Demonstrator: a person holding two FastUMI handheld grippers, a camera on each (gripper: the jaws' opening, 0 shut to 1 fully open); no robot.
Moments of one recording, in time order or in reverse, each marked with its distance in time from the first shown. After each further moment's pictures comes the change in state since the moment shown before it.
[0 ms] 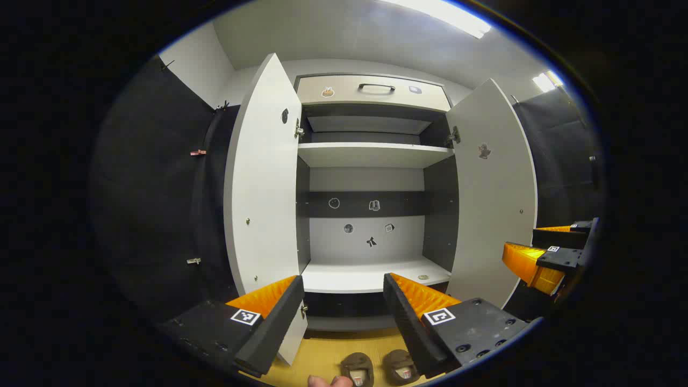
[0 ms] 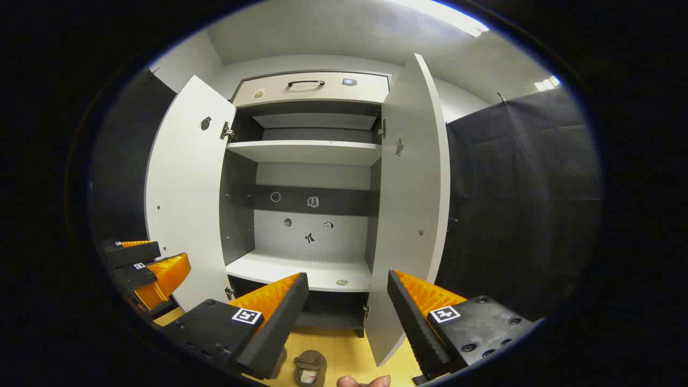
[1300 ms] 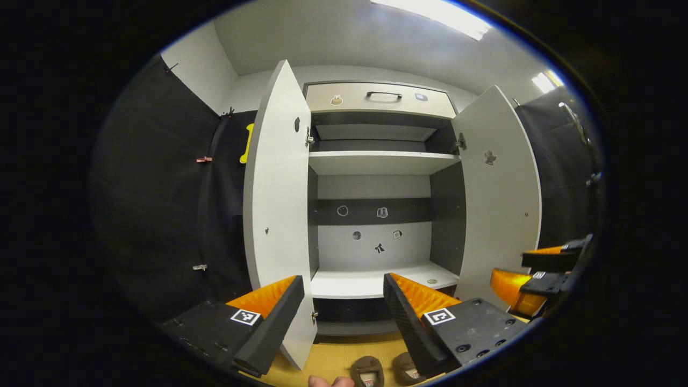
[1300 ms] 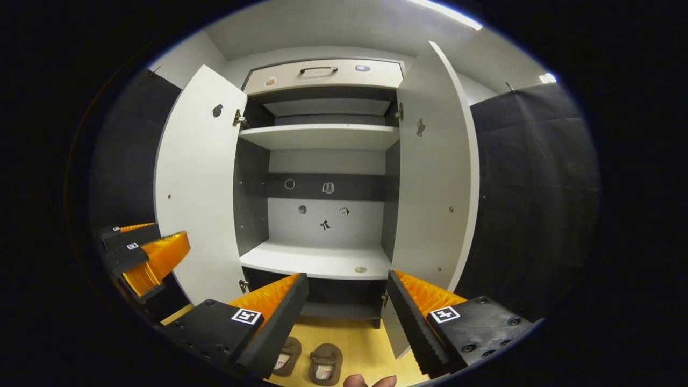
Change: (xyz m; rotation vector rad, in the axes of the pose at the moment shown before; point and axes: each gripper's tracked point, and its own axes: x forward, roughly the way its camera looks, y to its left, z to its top) left arm -0.005 0.026 0.009 0.010 -0.042 0.029; right arm 0.001 0.042 -0.063 0.034 0.156 0.084
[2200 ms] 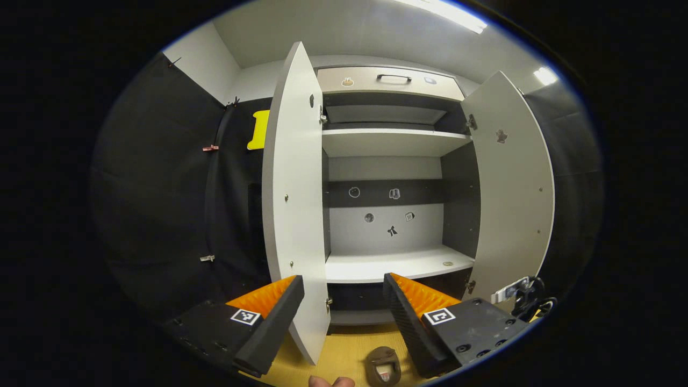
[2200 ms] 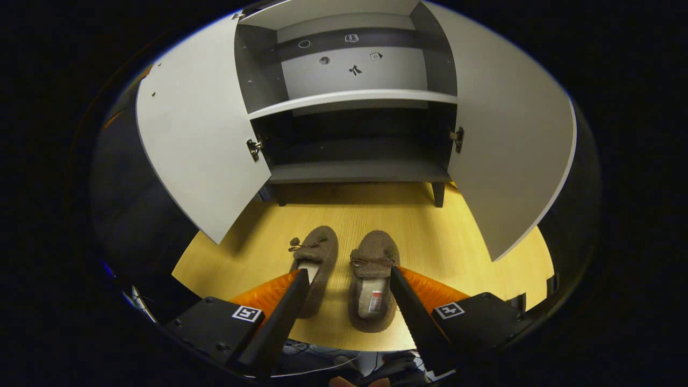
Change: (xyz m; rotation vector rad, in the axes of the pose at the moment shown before) left arm 0.006 0.026 -0.045 0.012 0.074 0.026; right arm 0.026 0.059 -0.306 0.111 0.626 0.139
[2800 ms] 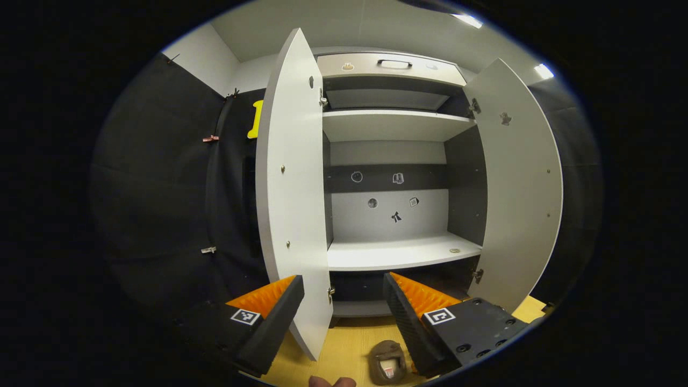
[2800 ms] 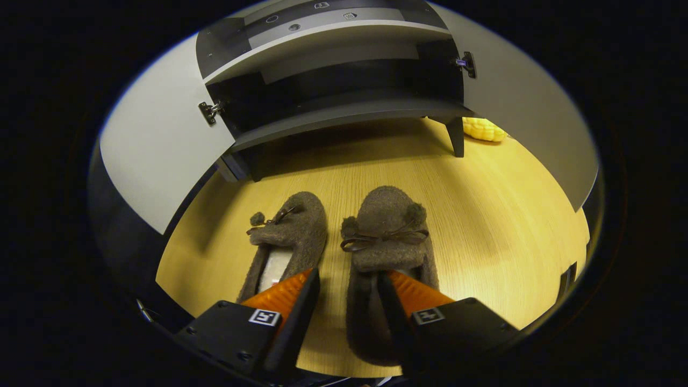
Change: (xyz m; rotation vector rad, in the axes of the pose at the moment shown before) left arm 0.013 0.004 -0.038 0.012 0.063 0.023; right arm 0.116 -0.021 -0.062 0.081 0.060 -0.044
